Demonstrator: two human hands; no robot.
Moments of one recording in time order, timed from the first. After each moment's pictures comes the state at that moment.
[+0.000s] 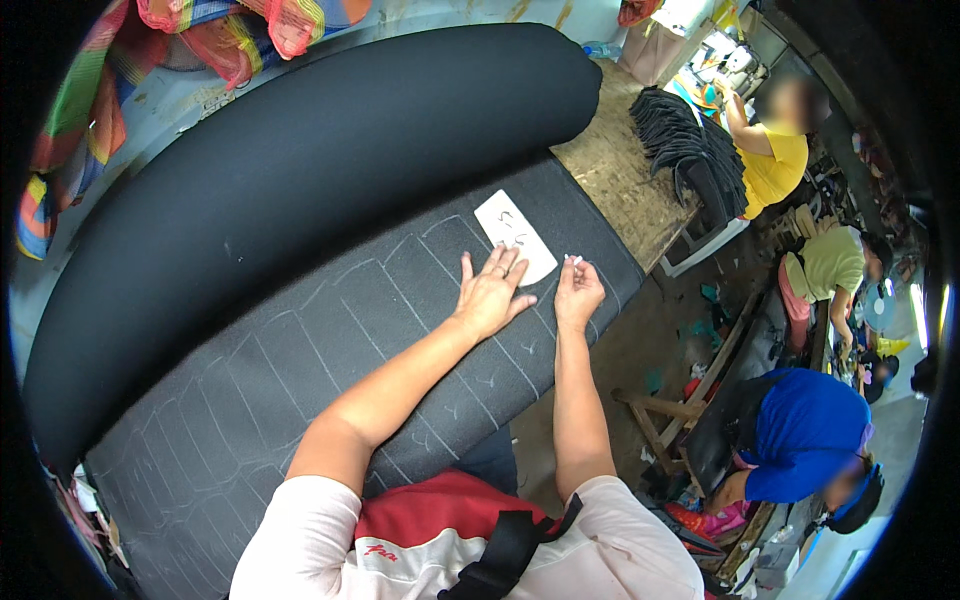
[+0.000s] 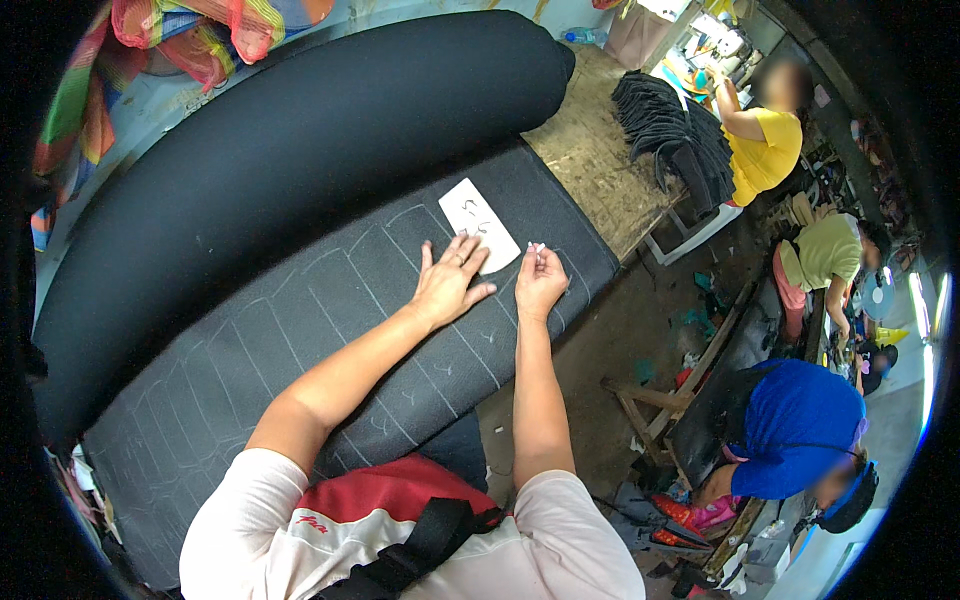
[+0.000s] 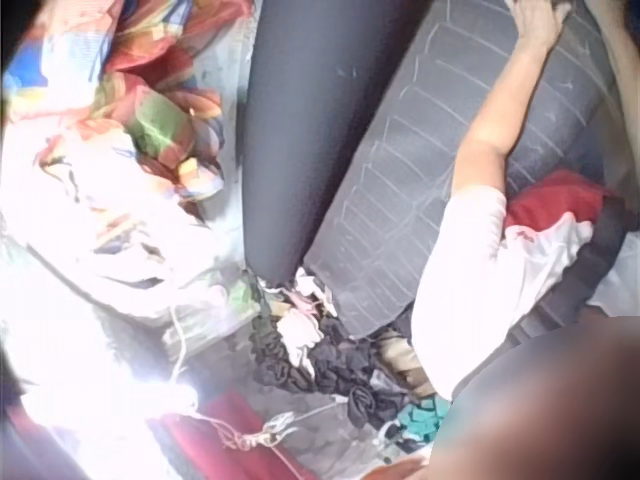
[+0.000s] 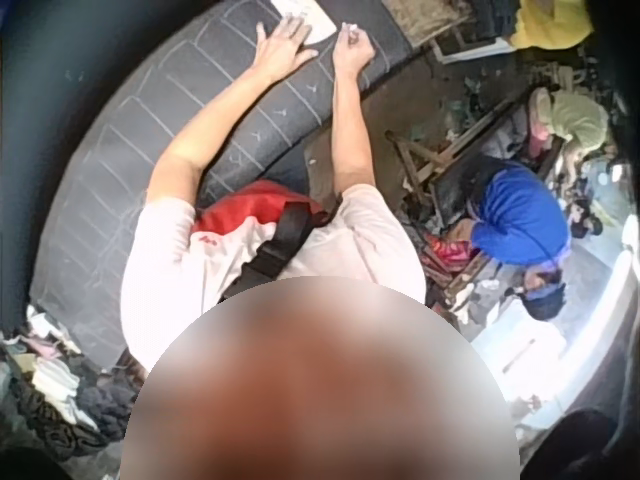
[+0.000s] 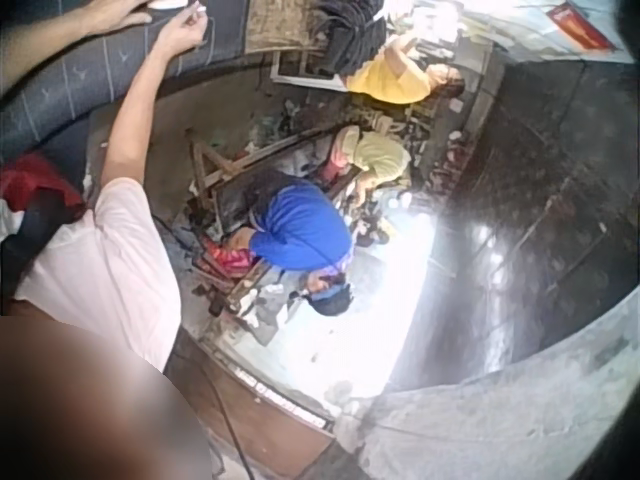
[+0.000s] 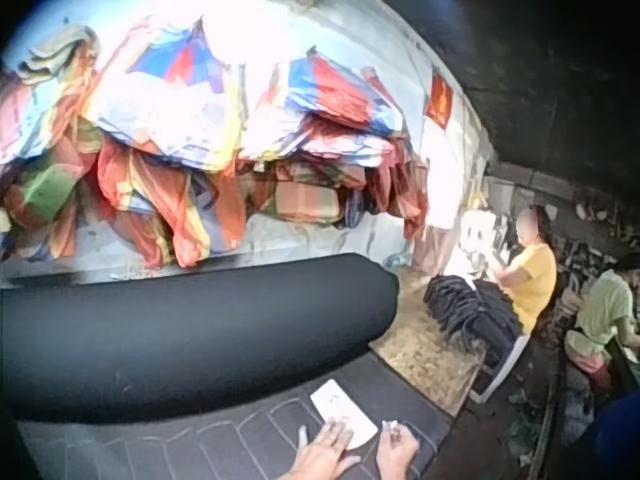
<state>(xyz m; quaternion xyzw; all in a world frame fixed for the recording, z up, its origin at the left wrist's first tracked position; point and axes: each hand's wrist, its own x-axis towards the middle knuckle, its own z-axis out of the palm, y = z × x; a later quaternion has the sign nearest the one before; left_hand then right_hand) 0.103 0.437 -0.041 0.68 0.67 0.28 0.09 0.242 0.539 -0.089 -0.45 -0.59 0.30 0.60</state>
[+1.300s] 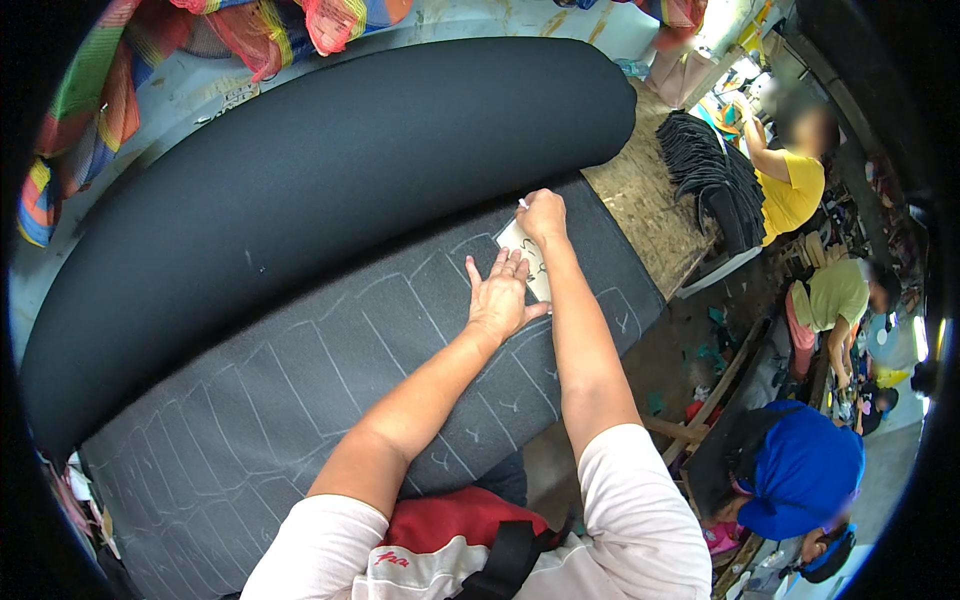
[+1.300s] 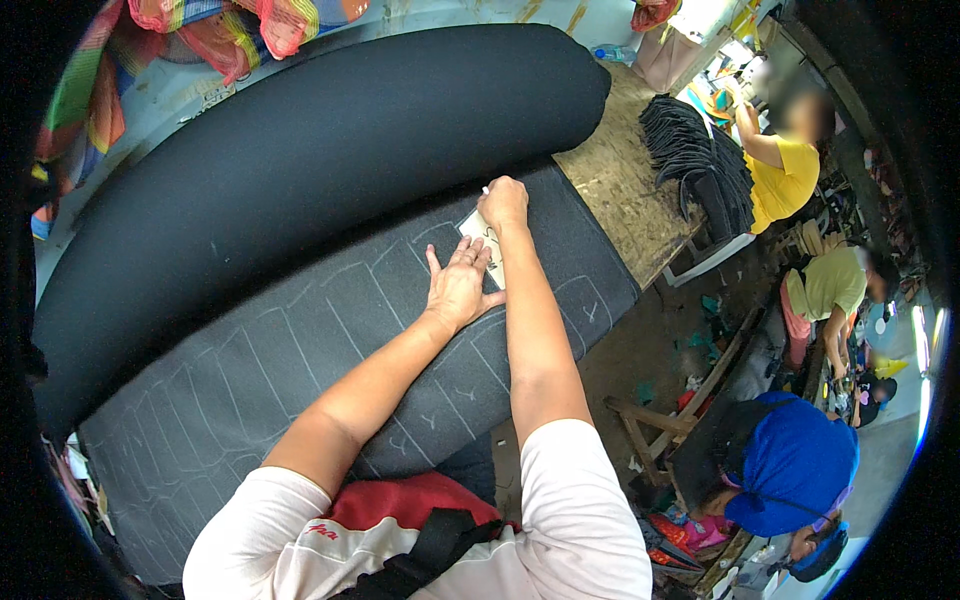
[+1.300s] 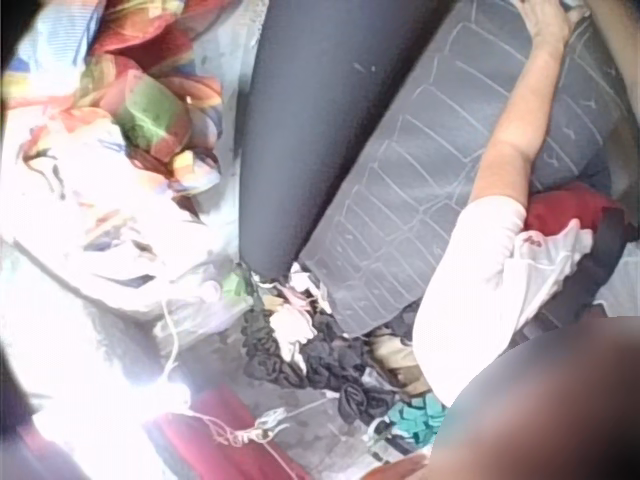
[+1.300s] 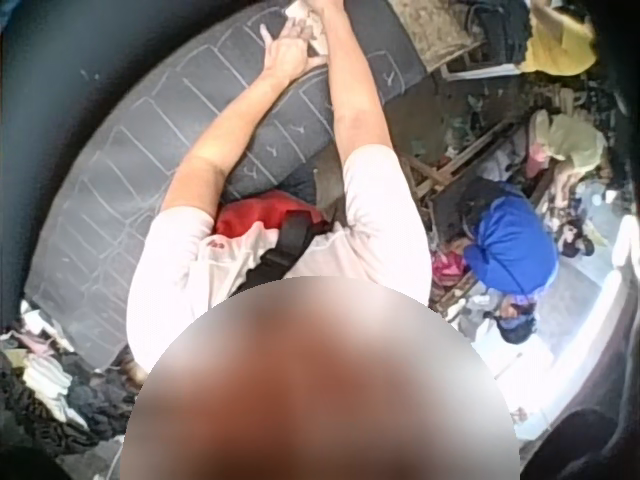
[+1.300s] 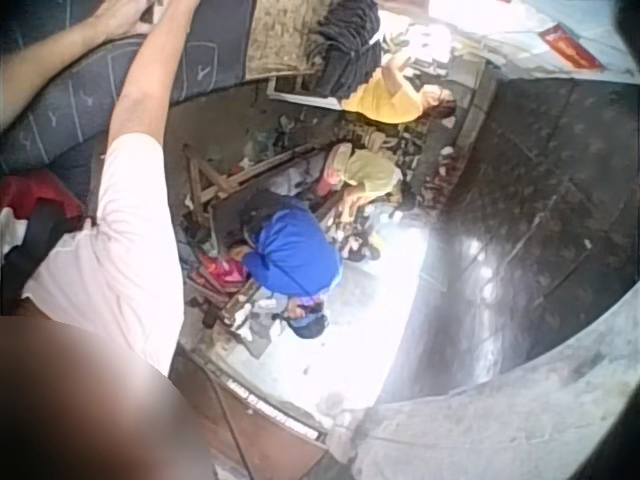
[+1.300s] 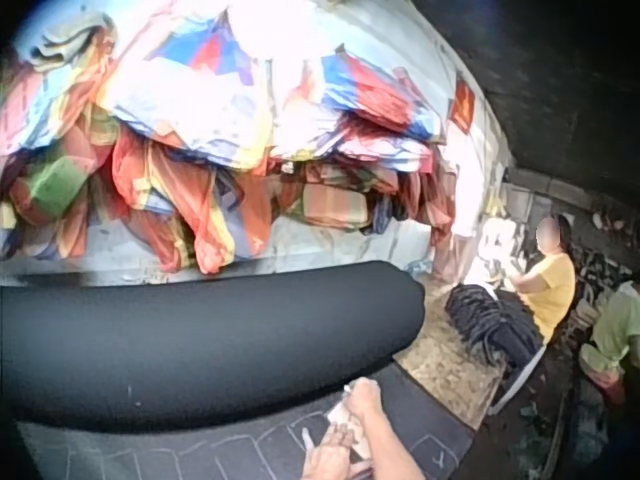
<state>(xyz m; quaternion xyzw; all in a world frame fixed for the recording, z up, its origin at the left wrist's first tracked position) 0.080 0.455 -0.041 0.60 0.76 0.23 0.10 0.095 0.618 -0.016 -0.47 -0.85 0.13 0.20</state>
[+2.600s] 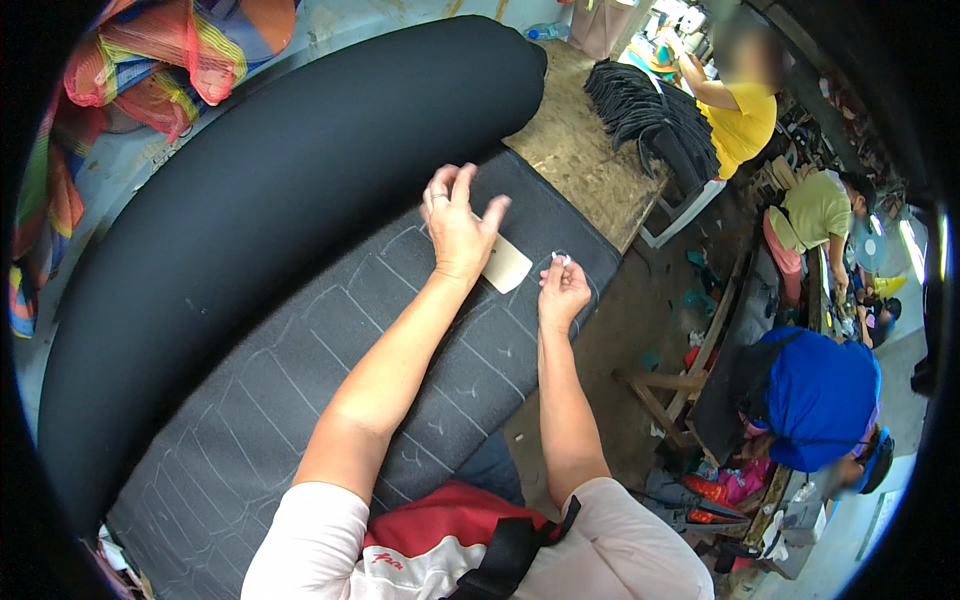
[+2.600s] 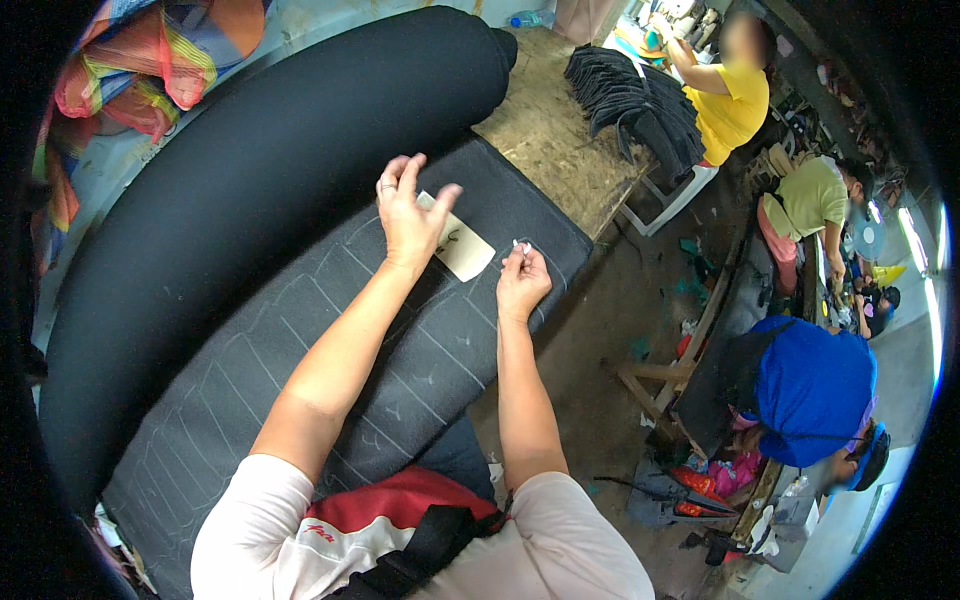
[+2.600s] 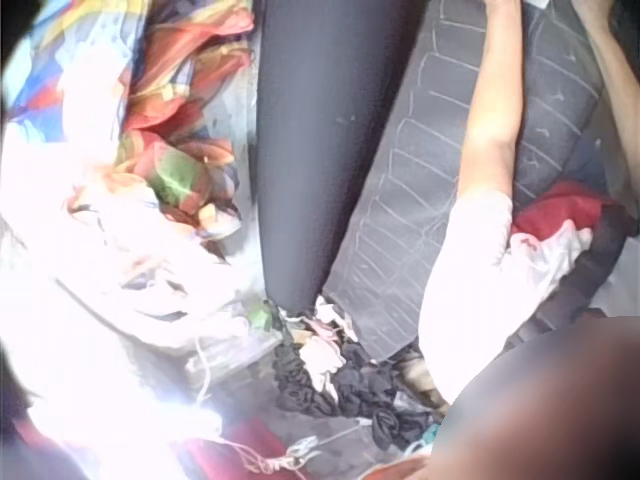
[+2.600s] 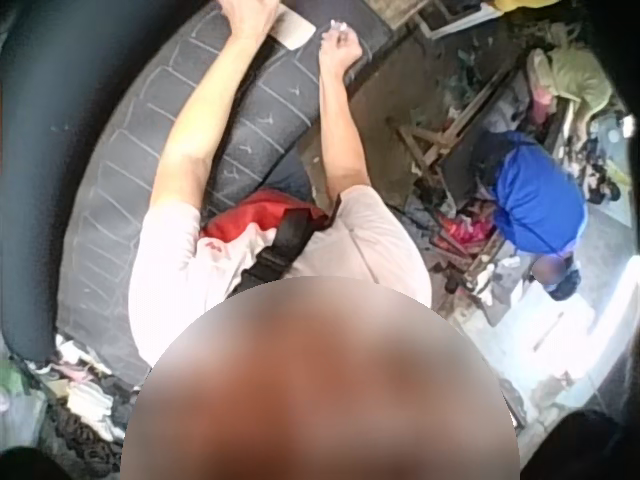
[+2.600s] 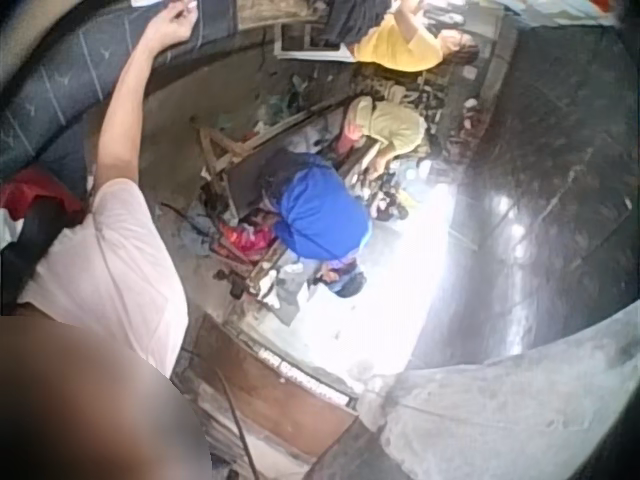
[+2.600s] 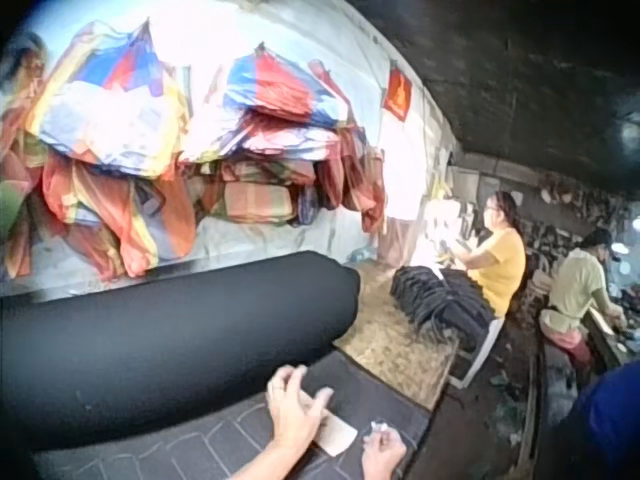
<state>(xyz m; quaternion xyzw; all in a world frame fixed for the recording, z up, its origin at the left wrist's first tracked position) 0.092 0.518 0.007 0.49 0.63 0.58 -0.13 0.250 0.532 -0.084 -0.46 -0.43 0.38 0.67</state>
